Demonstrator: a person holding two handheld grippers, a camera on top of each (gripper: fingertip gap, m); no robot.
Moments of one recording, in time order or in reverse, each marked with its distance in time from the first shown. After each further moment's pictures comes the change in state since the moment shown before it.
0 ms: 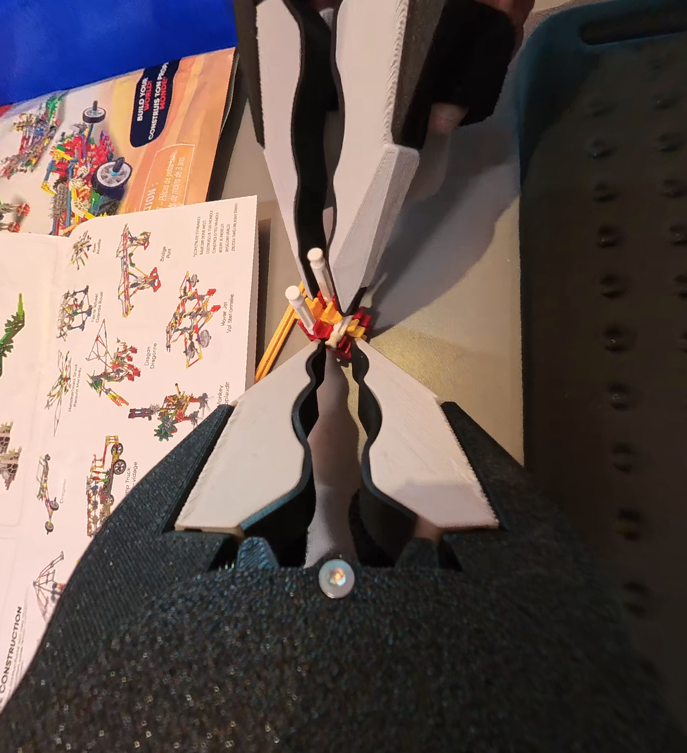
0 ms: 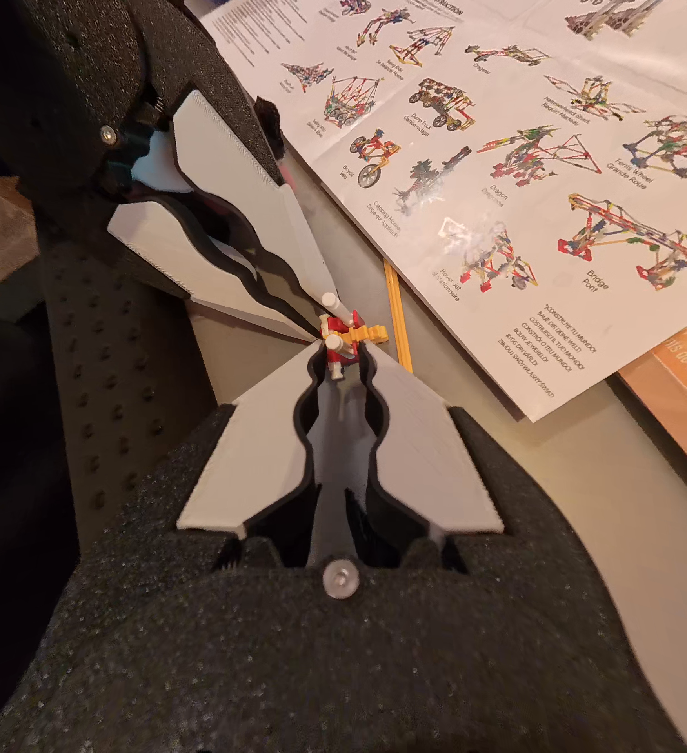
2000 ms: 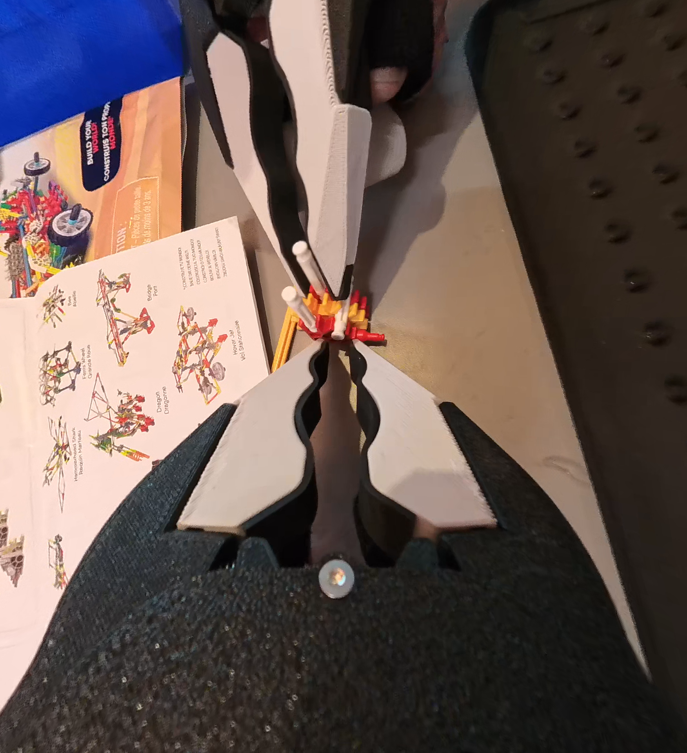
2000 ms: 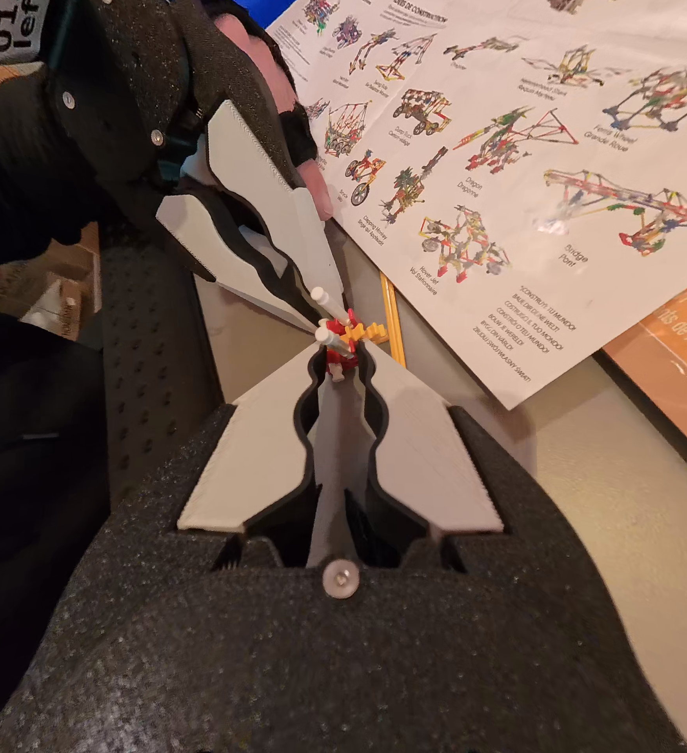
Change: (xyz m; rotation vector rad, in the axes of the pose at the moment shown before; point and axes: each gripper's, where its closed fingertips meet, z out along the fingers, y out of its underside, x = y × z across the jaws) left arm -0.007 0.001 0.006 0.043 0.178 0.137; right arm 0.009 -0.002 -0.004 0.052 -0.133 0.130
